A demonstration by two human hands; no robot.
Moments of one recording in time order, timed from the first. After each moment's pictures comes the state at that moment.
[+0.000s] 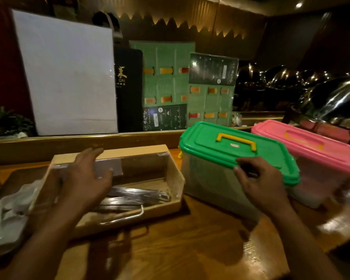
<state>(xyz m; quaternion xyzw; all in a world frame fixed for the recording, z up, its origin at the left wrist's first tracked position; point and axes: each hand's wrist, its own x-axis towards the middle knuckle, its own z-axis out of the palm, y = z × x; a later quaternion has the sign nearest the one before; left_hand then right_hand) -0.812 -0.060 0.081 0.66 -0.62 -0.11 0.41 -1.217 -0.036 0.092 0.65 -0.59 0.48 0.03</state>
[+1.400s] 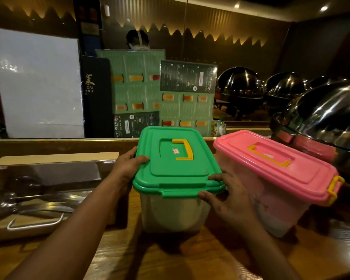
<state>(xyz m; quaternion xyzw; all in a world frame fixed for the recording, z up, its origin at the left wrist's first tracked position) -1.097 -0.140 0.106 0.52 -0.38 -0.53 0.55 -1.385 -0.076 0.067 0.71 -0.51 0.47 -0.14</state>
